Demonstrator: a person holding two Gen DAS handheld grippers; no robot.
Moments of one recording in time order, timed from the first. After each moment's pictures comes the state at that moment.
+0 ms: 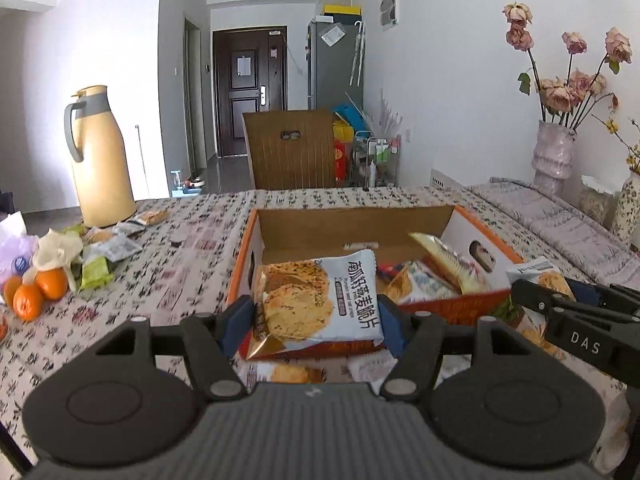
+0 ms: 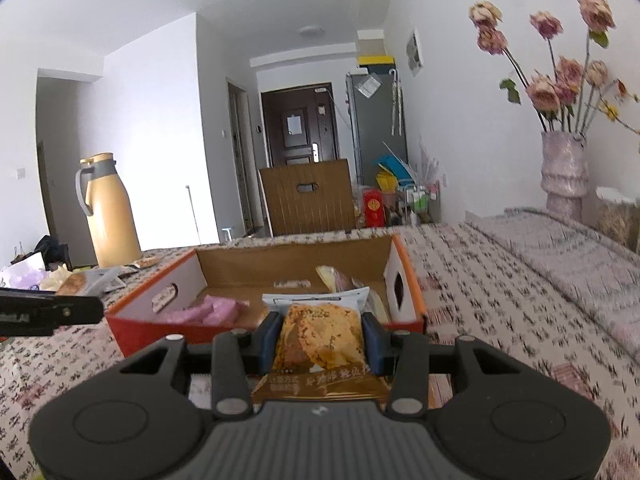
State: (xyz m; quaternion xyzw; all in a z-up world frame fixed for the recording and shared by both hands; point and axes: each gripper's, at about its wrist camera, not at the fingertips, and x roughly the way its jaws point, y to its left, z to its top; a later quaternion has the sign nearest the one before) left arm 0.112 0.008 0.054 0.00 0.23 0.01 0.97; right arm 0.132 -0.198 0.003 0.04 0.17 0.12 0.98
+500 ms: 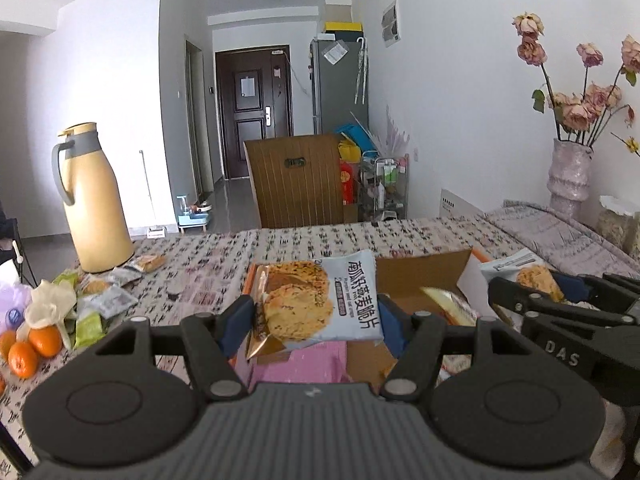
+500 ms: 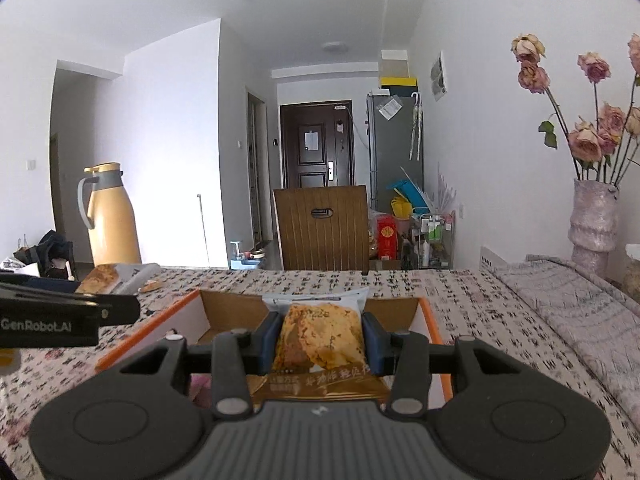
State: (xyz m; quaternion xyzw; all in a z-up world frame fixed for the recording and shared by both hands) left arm 0.172 0.000 0.081 0.02 0.21 0.03 0.98; right arm 0.195 -0.173 0.036 0.02 0.14 0.13 0.98
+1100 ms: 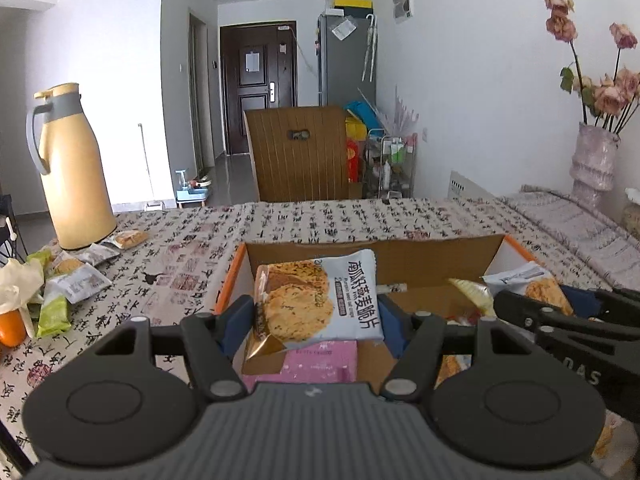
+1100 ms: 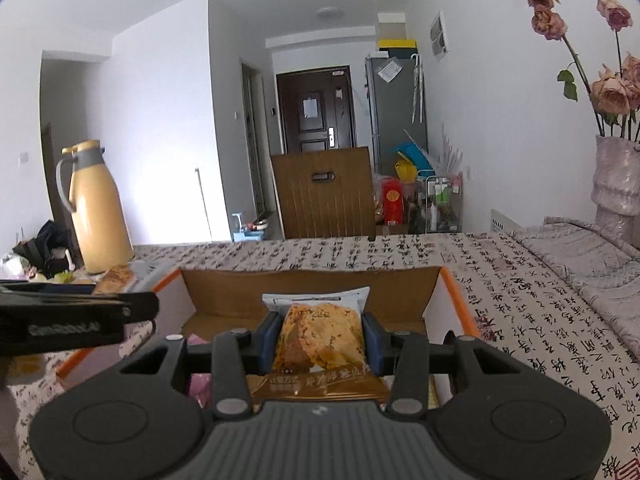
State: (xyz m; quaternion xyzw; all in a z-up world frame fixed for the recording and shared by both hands) left arm 0.236 0.009 0.038 0.00 0.24 0.03 0.97; right arm 0.250 -0.168 0.006 0.03 0.20 0.14 0.97
